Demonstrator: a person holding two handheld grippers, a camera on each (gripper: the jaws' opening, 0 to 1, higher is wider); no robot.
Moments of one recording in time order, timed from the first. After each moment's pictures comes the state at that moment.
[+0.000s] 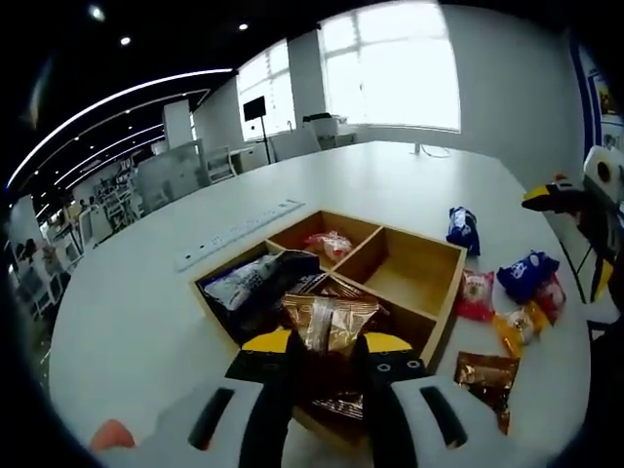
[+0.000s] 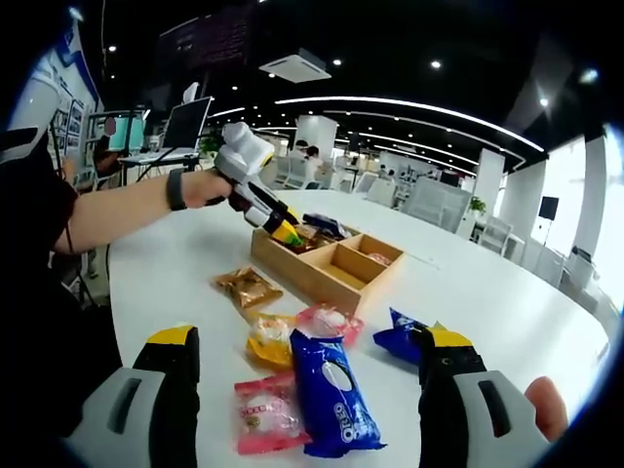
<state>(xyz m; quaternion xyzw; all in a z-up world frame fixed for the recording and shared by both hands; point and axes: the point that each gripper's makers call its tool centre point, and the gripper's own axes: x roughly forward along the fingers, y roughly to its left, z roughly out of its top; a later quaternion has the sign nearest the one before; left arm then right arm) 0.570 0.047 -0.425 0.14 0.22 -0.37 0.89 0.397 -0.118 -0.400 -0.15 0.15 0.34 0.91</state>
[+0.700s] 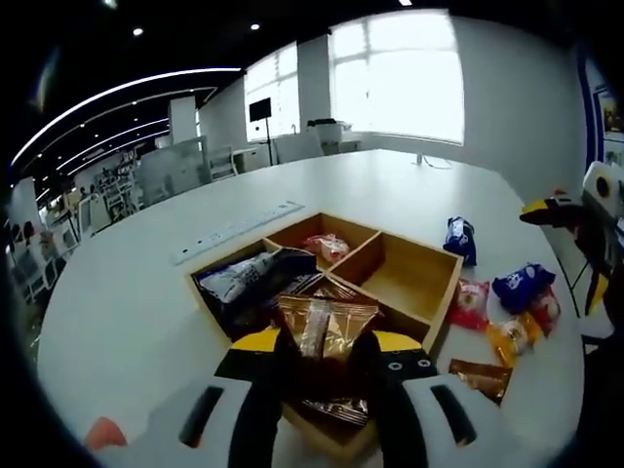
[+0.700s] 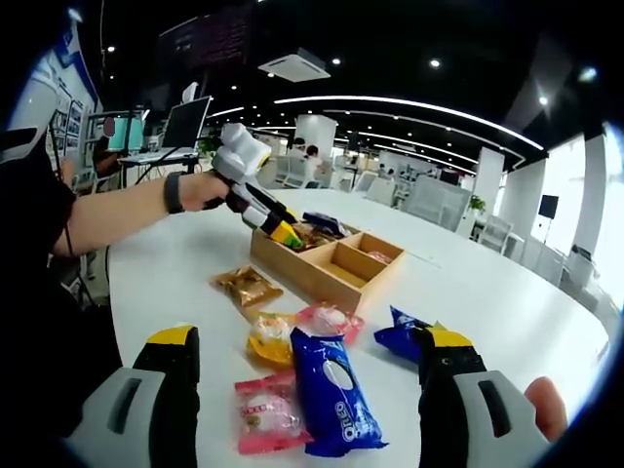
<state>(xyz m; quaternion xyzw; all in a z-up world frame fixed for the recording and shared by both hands) 0.567 0.045 -0.426 0.10 0.22 -0.37 0.90 0.397 -0.118 -0.401 -0.15 0.15 0.34 0.91</state>
